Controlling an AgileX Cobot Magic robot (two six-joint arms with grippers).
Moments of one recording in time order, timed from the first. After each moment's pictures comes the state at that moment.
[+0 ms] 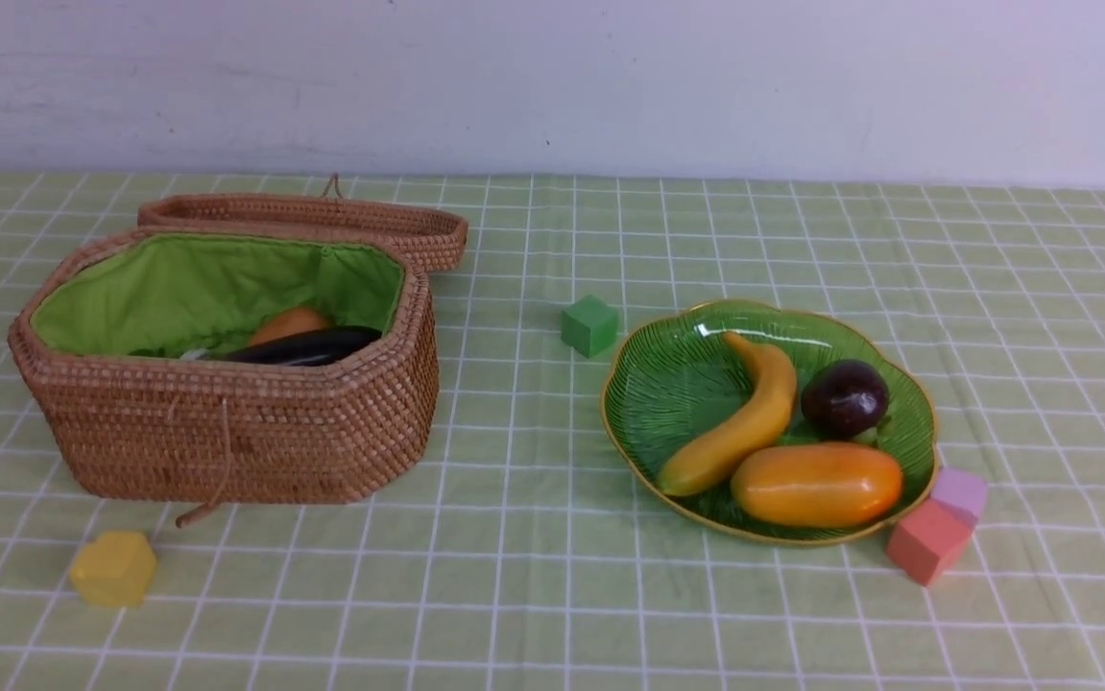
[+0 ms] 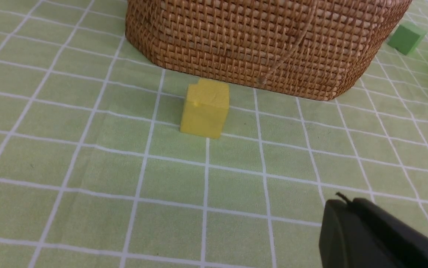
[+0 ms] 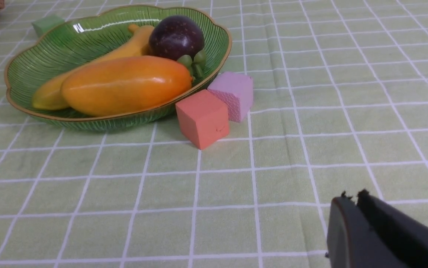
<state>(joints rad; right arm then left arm) -0.05 -0.01 0.02 0.17 0.39 -0.09 -0.10 -0.01 0.03 -0.05 0.37 -0.26</state>
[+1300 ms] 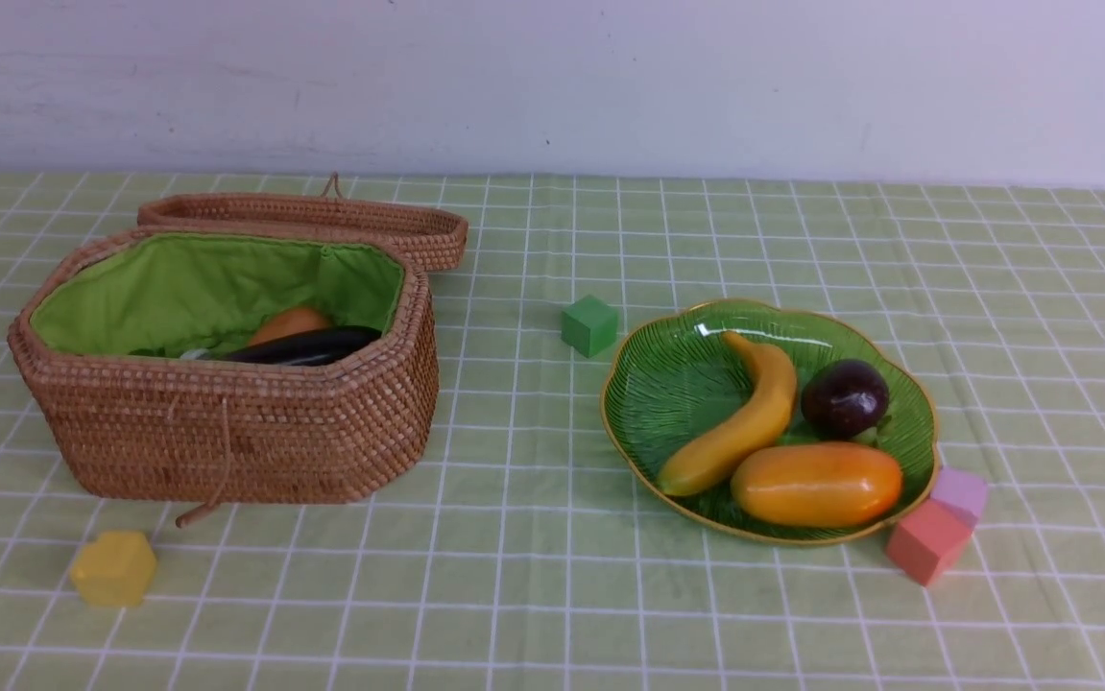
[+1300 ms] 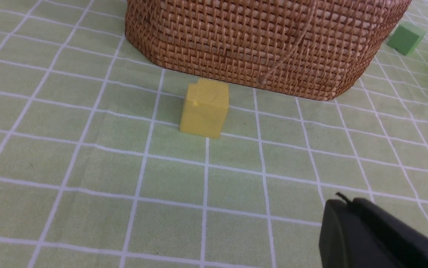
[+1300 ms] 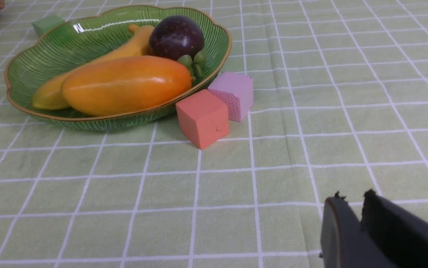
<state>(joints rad) -0.05 -0.01 0.02 0.17 0.39 -0.09 -0.10 -0.01 0.03 -0.05 0.37 -0.26</state>
